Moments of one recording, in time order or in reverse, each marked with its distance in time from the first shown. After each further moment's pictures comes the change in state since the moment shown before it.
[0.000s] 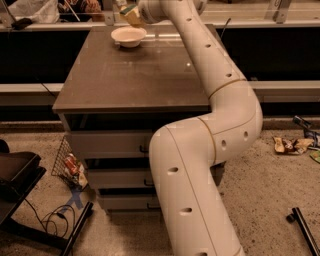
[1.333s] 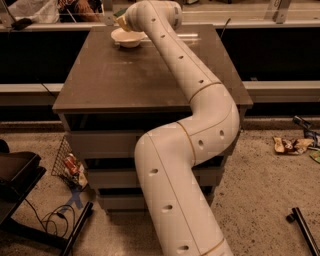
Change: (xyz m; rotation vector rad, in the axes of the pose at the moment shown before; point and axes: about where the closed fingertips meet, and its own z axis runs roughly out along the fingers) arm 0.006 0.004 0.066 0.137 -0.045 0.026
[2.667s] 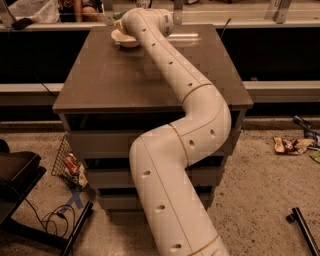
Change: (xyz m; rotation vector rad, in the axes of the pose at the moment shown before) arm 0.012 0.002 0.025 0.069 -0.011 0.034
